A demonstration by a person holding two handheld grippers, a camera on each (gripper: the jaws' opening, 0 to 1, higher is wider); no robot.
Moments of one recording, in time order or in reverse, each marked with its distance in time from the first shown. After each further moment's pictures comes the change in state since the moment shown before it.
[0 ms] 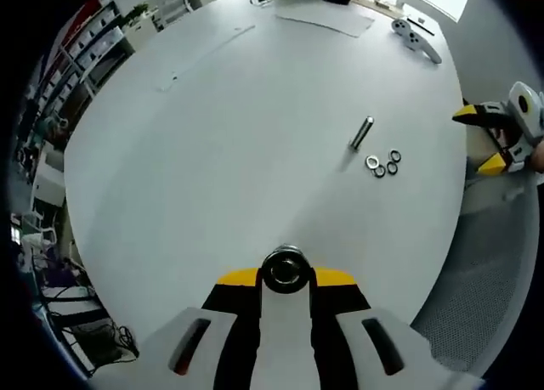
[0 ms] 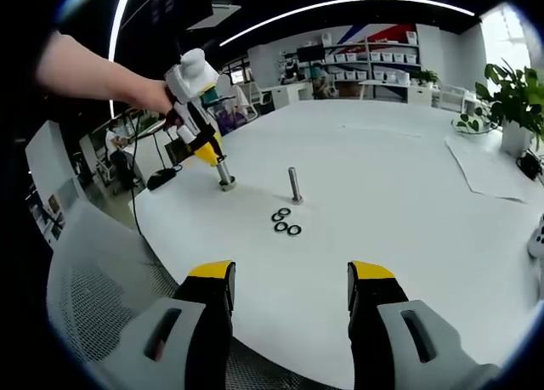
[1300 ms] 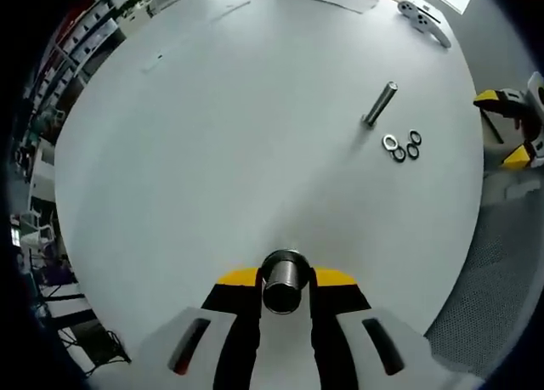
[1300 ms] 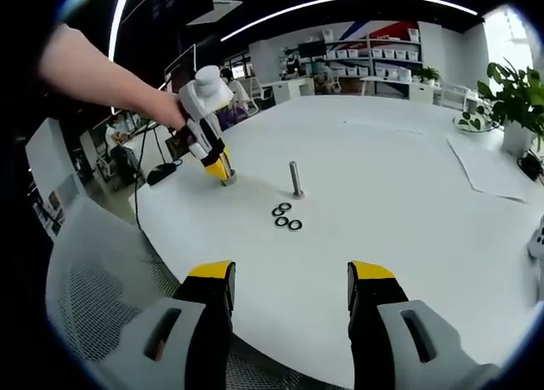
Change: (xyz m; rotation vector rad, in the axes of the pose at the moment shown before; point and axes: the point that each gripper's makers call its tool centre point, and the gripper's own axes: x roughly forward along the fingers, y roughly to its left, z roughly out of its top) left arm 0.041 -0.001 -0.012 -0.003 0.062 -0.006; right arm 0.002 0.002 -0.004 -0.009 0.026 0.005
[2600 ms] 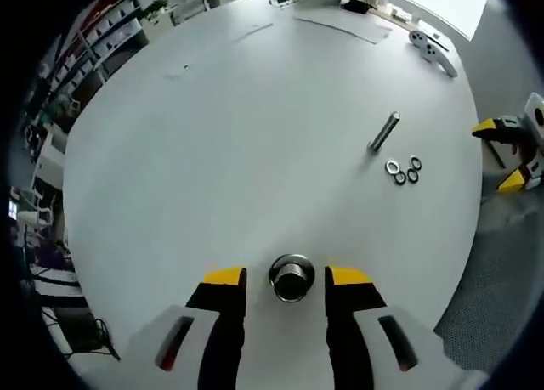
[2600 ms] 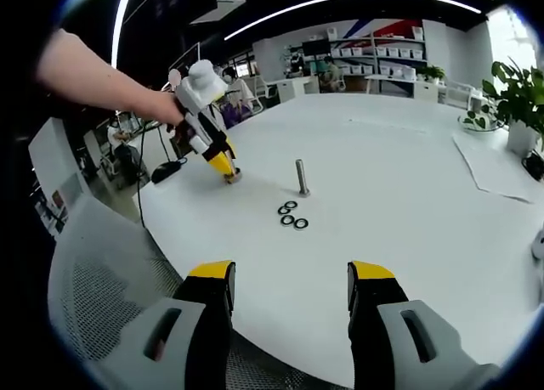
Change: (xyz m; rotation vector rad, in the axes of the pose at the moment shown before) left arm -0.018 0.008 0.006 -0.112 -0.179 0.039; right arm 0.001 0.004 -0.001 -0.001 0.008 0.022
